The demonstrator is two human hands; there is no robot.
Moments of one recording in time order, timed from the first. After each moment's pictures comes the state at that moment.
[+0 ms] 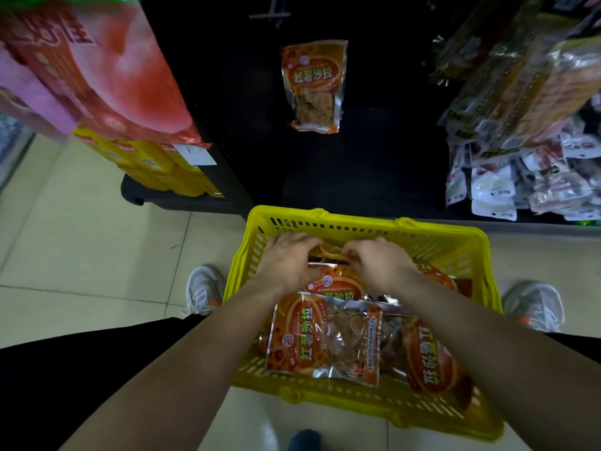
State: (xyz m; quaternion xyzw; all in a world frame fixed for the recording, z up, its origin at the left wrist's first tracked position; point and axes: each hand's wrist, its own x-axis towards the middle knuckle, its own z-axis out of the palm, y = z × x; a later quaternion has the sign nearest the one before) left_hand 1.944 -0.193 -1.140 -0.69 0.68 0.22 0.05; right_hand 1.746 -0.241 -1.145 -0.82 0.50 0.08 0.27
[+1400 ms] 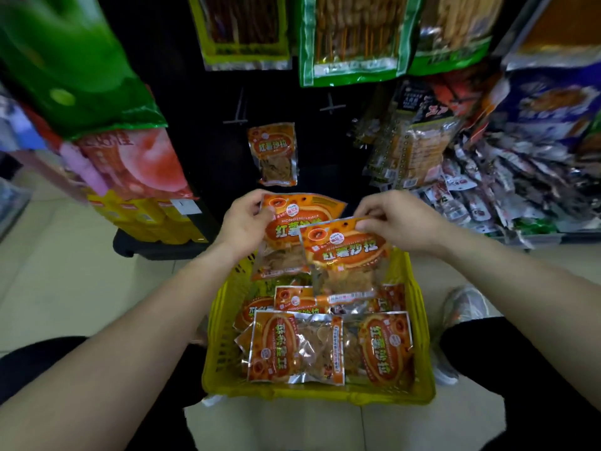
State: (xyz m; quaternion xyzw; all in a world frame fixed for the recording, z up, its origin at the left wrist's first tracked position) left_hand 1.929 -0.214 -0.969 -0.65 0.53 0.39 -0.39; right_hand 1.646 -0.249 -0.937 -0.81 0.47 -0.11 0.32
